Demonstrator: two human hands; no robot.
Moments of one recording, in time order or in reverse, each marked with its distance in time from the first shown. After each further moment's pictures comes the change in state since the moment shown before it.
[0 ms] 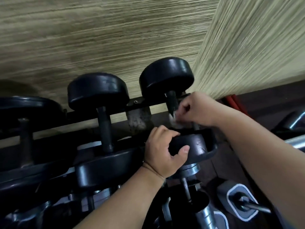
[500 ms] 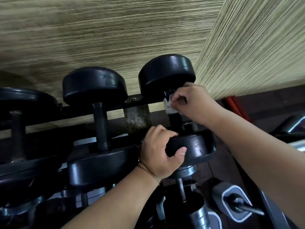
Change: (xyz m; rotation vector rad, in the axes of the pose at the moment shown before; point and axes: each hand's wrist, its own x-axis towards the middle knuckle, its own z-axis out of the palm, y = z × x) left_hand -0.001 0.000 0.001 -0.022 0.020 0.024; right_hand 0.012 -0.003 0.004 -0.077 0.273 -0.212
